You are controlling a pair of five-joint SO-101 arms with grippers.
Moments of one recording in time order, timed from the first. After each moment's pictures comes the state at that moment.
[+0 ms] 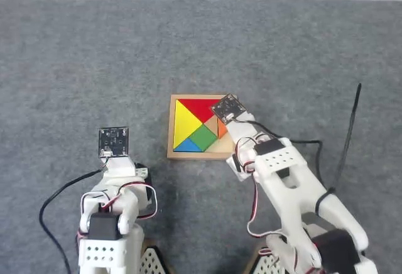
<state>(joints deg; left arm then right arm) -4.2 -103.1 97.2 72.2 11.1 -24.1 -18.8 57.6 43.6 15.9</state>
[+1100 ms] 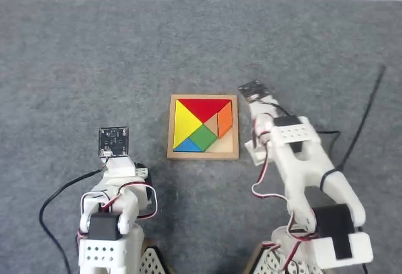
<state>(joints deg) -4.2 -103.1 97.2 72.2 11.1 -11.5 -7.3 45.0 52.0 15.9</state>
